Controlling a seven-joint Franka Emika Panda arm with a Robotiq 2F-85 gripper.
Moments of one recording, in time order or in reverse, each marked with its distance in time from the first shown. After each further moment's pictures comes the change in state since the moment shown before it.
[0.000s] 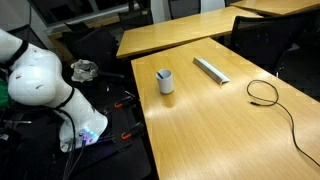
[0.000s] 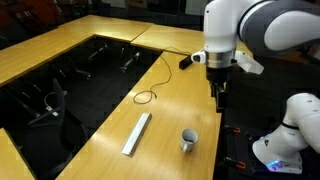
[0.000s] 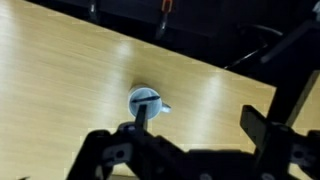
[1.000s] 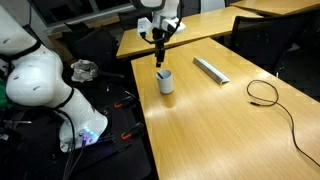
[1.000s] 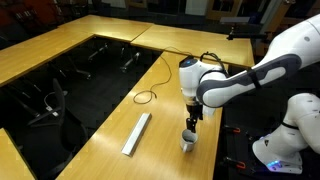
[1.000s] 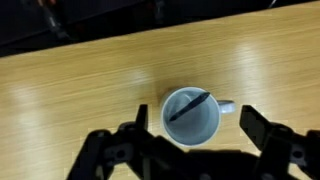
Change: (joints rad) arm -0.051 0.308 0.022 -0.219 0.019 0.453 0.393
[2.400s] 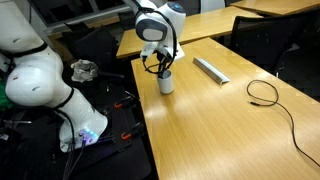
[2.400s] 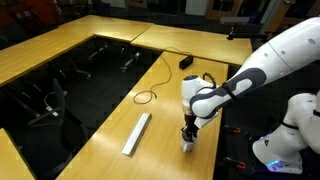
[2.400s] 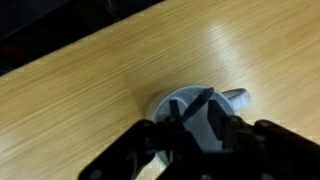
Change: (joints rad) arm -0.013 0.165 -0.002 -0.091 0.259 0.278 0.032
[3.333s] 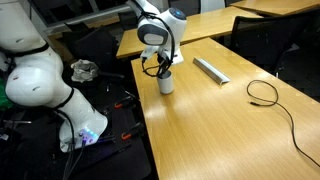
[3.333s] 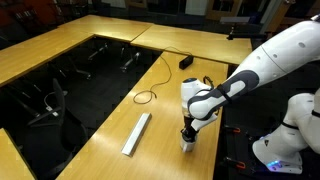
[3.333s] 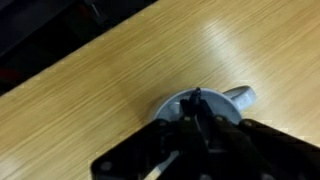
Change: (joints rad) arm 0.001 0.044 0.001 0.007 0.052 0.015 0.072
